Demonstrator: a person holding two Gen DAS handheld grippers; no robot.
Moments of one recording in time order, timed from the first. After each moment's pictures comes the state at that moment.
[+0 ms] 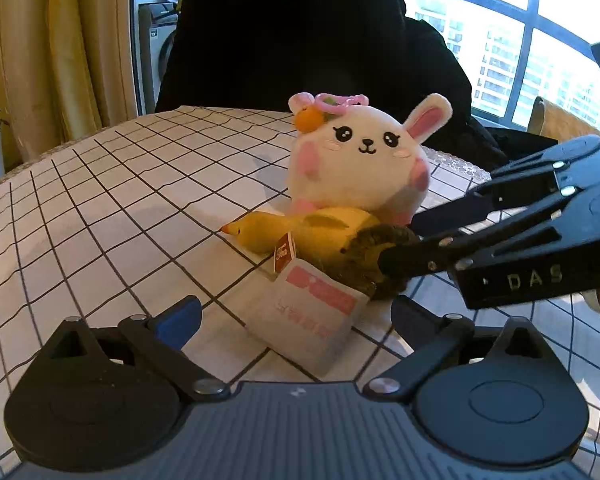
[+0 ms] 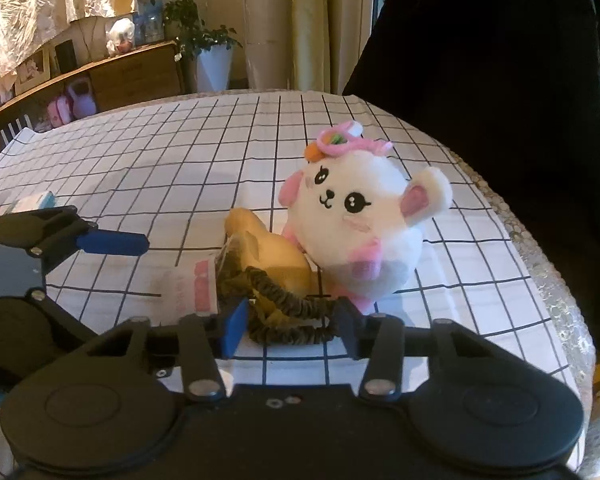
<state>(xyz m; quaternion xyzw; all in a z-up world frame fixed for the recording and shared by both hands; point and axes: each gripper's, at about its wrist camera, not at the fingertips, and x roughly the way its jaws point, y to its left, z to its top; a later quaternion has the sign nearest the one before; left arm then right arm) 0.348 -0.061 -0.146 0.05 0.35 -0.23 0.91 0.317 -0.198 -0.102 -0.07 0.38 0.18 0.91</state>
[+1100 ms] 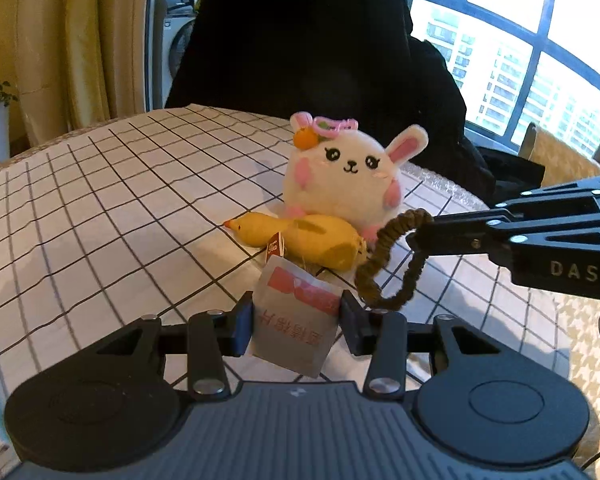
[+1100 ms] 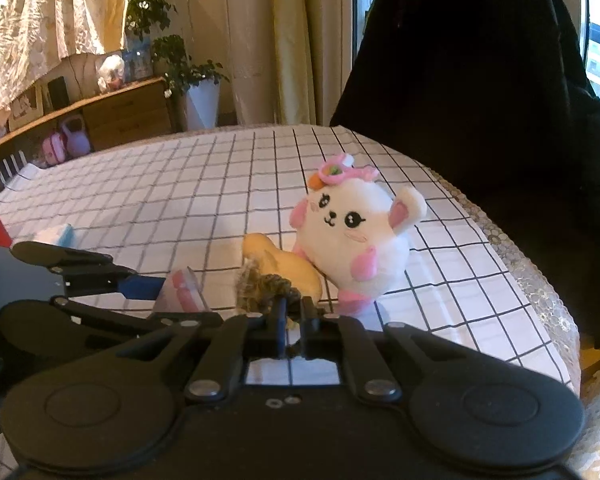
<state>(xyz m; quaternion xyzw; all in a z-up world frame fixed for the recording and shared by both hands) 0.315 -0.048 -0.111 0.01 0.36 -0.22 0.91 0.272 -0.202 -0.068 -0.04 0.33 0.16 0.93</state>
